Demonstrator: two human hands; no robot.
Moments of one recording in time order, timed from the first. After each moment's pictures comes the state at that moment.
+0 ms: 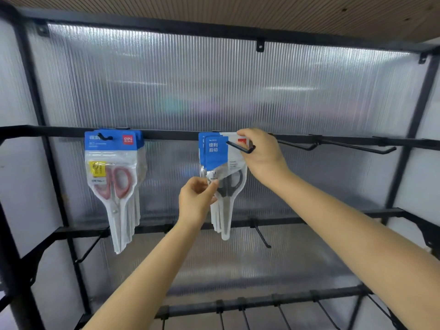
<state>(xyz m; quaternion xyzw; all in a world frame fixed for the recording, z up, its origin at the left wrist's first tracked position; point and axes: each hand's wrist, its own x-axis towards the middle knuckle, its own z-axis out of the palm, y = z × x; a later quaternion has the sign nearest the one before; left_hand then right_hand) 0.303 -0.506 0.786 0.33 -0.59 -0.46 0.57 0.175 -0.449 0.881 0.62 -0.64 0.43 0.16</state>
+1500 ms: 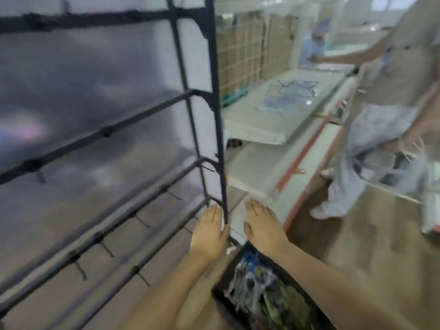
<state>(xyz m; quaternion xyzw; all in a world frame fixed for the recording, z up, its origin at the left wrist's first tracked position) 0.105 -0.208 0.534 0.07 -0.98 -0.15 0.06 0.033 -0.059 0.530 0.32 -0.94 0.13 0.03</state>
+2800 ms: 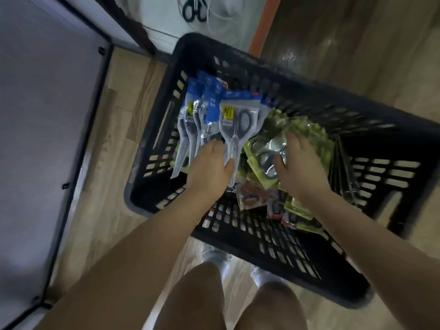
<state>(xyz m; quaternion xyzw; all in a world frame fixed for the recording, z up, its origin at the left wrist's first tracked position) -0.002 -0.119 -0.037 0.06 -0.93 -0.20 -0.31 -0.009 0.058 -0.041 -0.02 -0.94 0.21 -0.28</state>
